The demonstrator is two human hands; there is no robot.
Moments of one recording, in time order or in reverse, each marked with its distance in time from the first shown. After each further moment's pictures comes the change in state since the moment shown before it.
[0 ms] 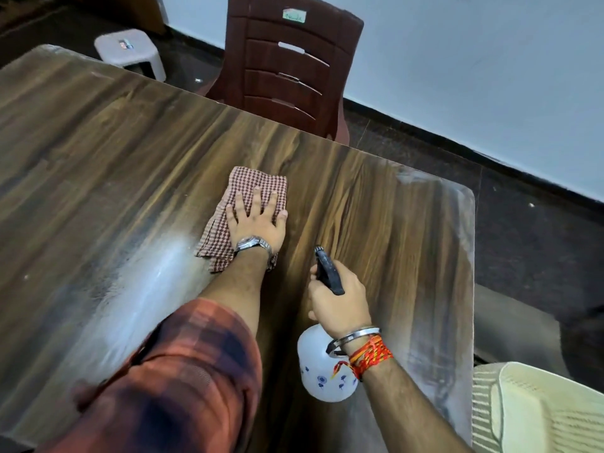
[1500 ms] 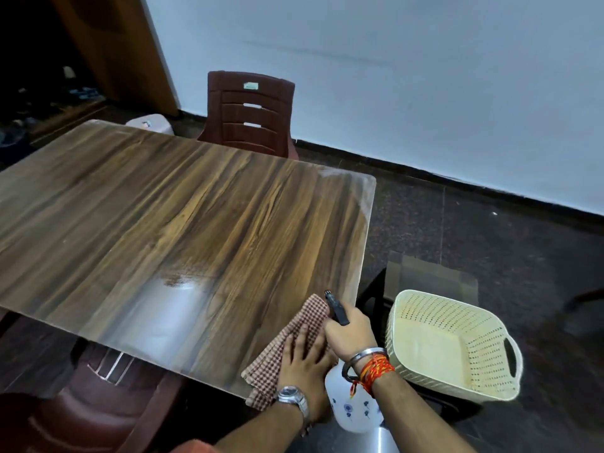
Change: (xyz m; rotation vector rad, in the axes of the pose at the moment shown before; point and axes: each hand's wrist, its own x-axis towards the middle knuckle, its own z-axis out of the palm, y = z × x) left_hand -0.453 0.143 0.124 0.251 -0.179 0.512; right_hand -0.201 0.151 -0.195 -0.112 -0.003 0.027
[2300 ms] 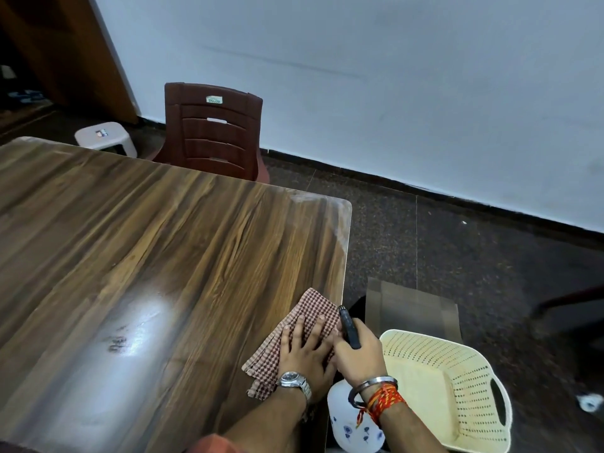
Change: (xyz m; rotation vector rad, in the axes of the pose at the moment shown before) left_hand 0.141 0.001 -0.044 -0.207 0.074 0.015; right_hand 0.075 -0.012 -0.046 0.105 0.188 0.005
